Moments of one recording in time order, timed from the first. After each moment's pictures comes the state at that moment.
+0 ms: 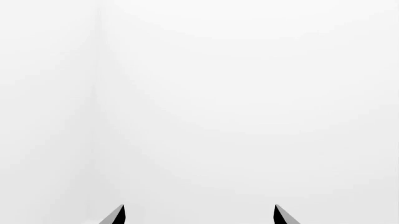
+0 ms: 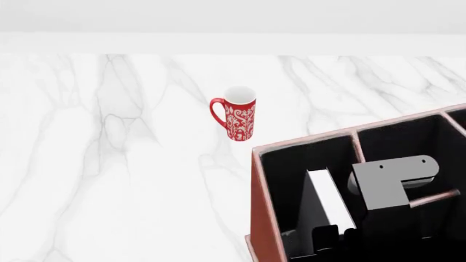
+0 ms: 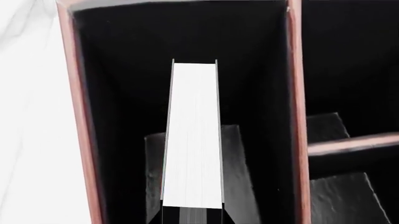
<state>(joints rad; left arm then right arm) -0.09 -0.71 -0.36 0.84 -0.85 -0.51 -0.50 1.13 0.98 -1.14 -0.11 1.72 0.71 0.59</state>
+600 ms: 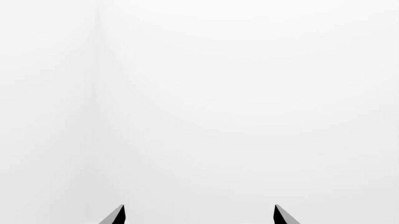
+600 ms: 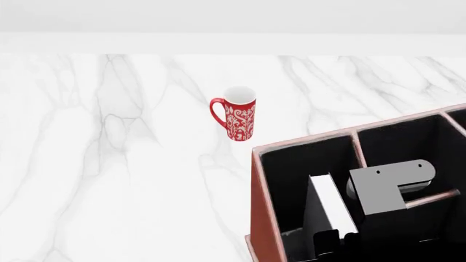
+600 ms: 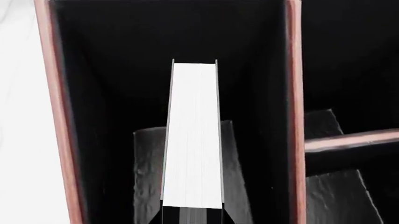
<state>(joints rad) -0.09 -0.72 -0.35 0.84 -0.85 -0.50 -0.50 1.12 0.96 -1.16 -0.09 1.67 0.71 0.59</state>
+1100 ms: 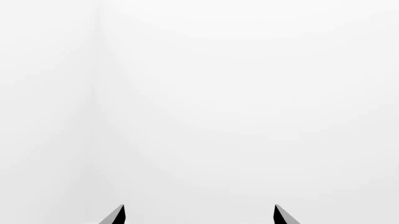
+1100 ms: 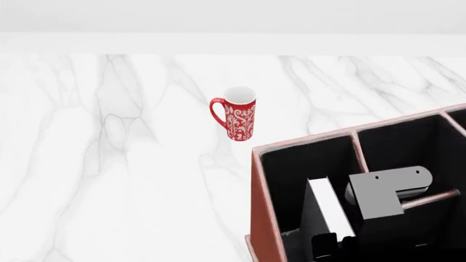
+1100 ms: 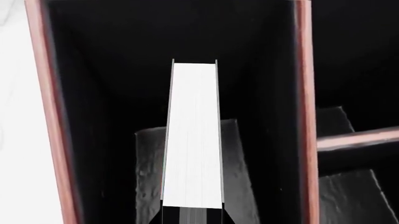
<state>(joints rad) -0.09 -0.72 -0.35 0.85 -0.85 -0.50 -0.50 1.08 0.94 -1.16 -0.06 1.64 0.67 0.55</state>
